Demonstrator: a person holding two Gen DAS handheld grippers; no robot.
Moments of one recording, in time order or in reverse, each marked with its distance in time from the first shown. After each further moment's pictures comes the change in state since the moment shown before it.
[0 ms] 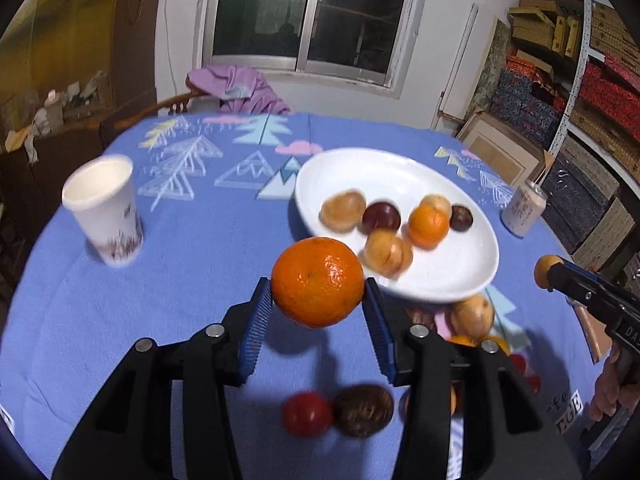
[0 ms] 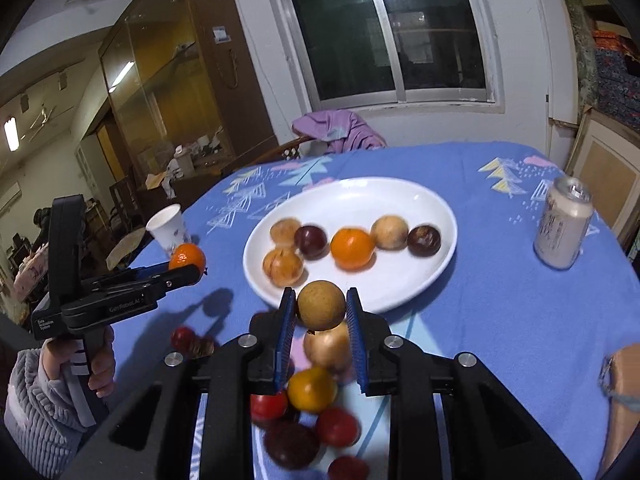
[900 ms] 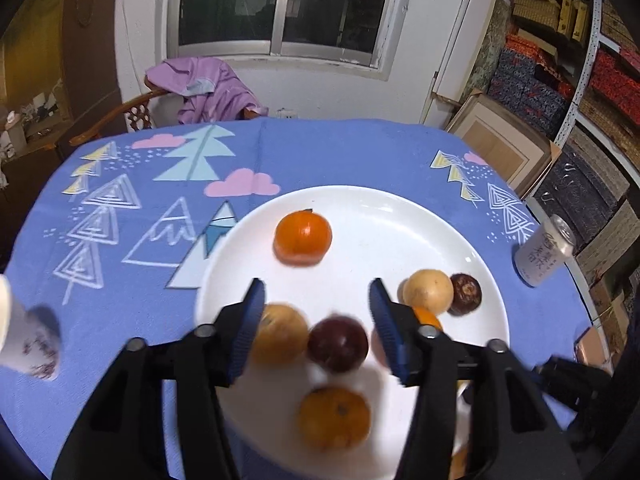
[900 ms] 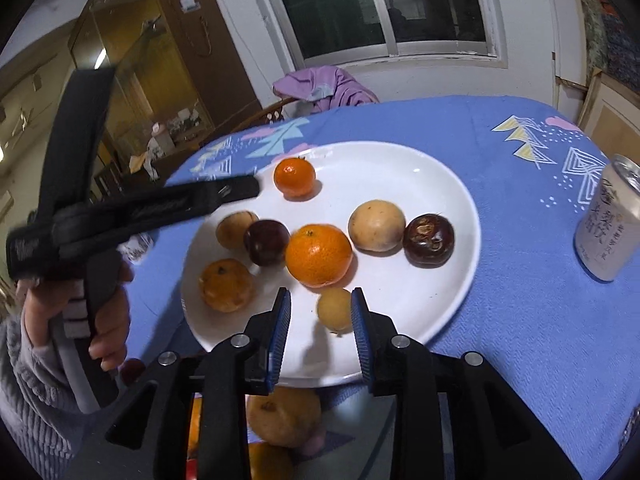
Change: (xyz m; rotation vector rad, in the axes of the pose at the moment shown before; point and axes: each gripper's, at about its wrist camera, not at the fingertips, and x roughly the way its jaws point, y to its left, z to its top) left arm 0.104 -0.050 0.088 0.036 0.084 -0.024; right arm 0.086 -0.033 0.021 0.073 0.154 0.011
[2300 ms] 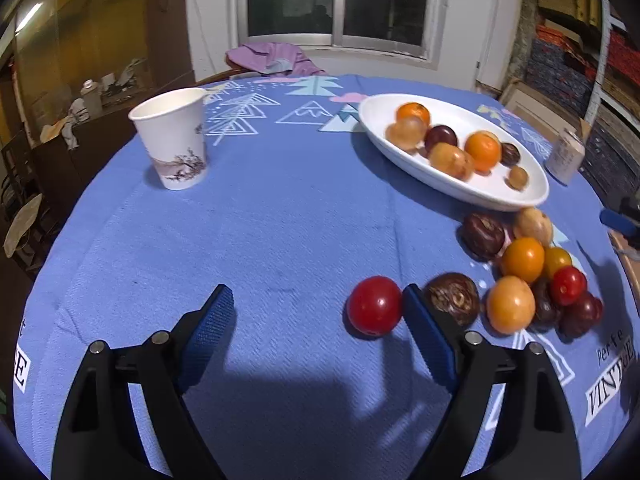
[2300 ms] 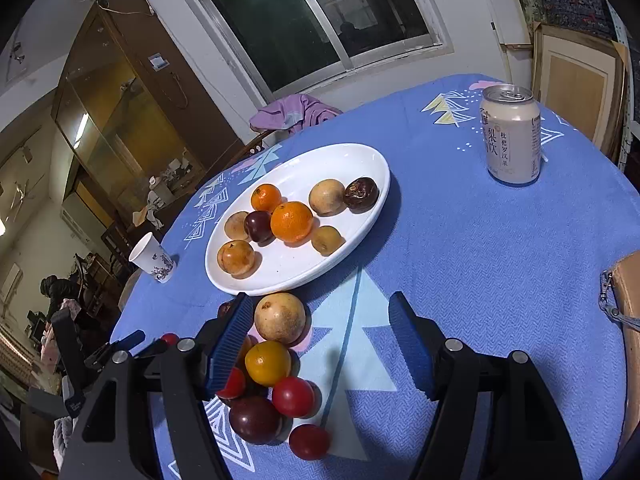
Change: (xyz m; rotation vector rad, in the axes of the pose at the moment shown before) left arm -0.104 0.069 -0.176 -0.008 0.012 0.179; right arm -0.079 -0.037 -0.061 0.202 -0.085 0.021
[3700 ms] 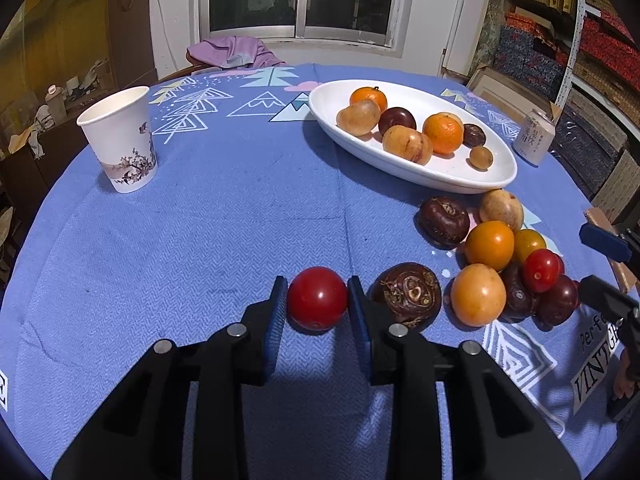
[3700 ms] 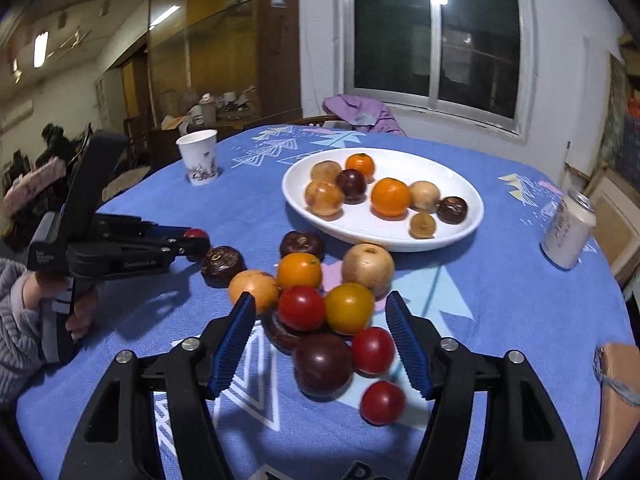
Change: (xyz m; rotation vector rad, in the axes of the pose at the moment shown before) left arm 0.011 -0.016 0.001 0.039 0.025 -0.107; right arm 0.000 0.100 -0.071 -0.543 -0.014 -0.058
